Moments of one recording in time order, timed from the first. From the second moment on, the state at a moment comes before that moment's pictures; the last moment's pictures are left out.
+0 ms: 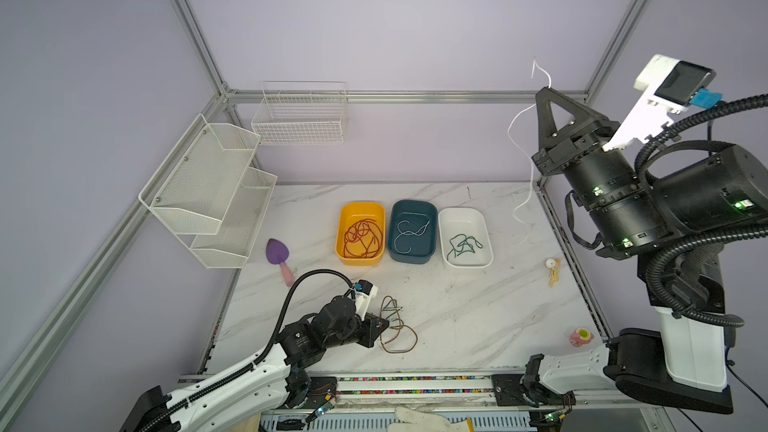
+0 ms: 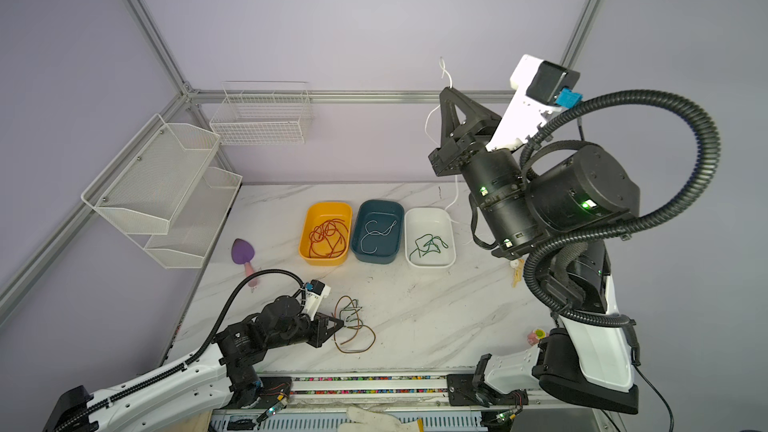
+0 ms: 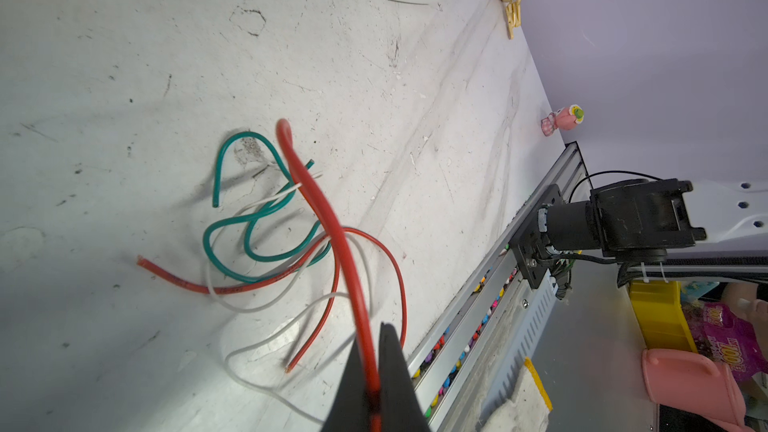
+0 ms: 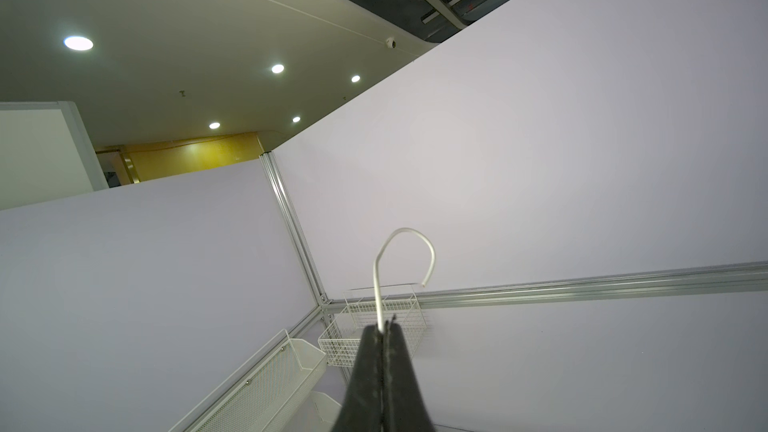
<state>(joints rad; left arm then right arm) -0.87 0.72 0.35 -0.25 0.19 -0.70 1.07 1.34 2.27 -0.47 0.58 0.14</state>
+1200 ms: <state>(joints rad) -0.87 0.67 0.72 -0.65 -0.14 -0.36 0.69 1.57 2.08 -0.47 0.08 0.25</state>
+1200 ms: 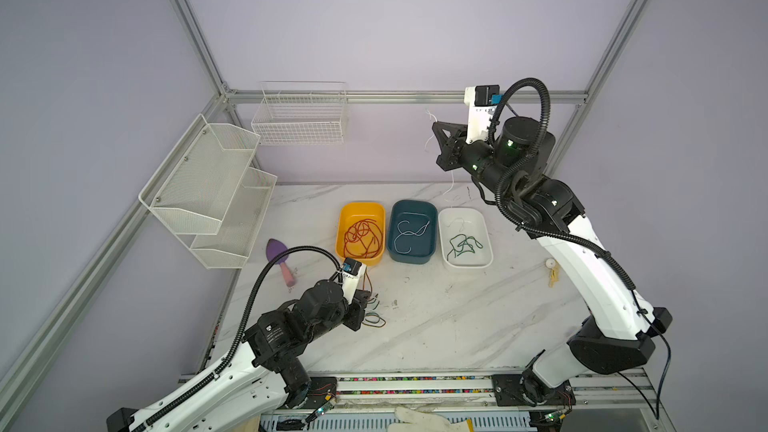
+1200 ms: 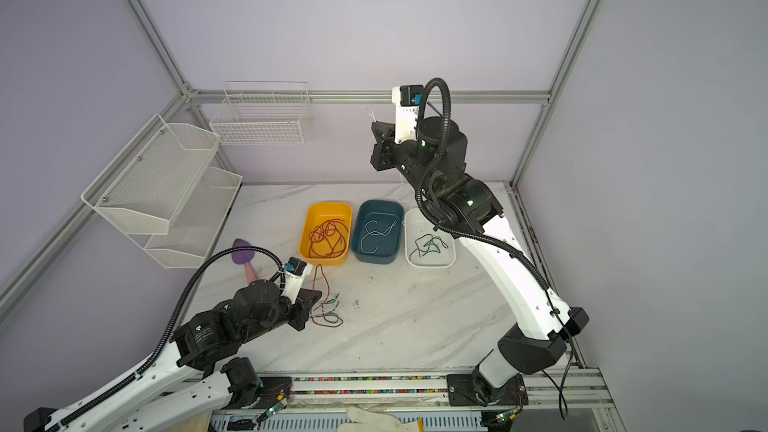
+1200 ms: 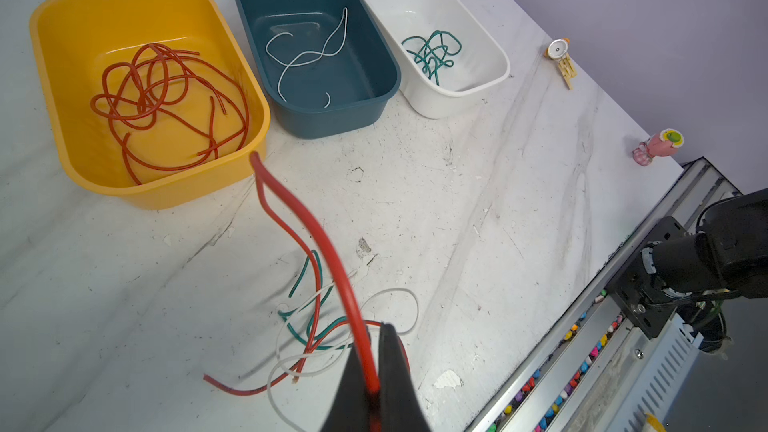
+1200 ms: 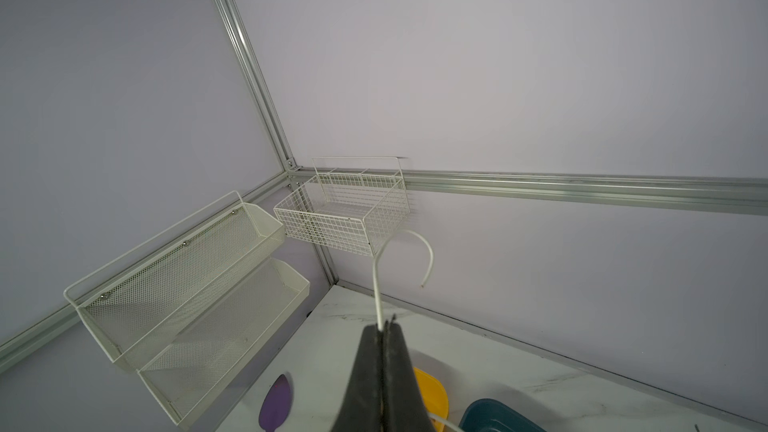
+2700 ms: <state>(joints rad) -0.87 0.72 0.72 -0.68 -0.12 -0.33 0.57 1.63 1.56 -0.17 -0.07 0.39</state>
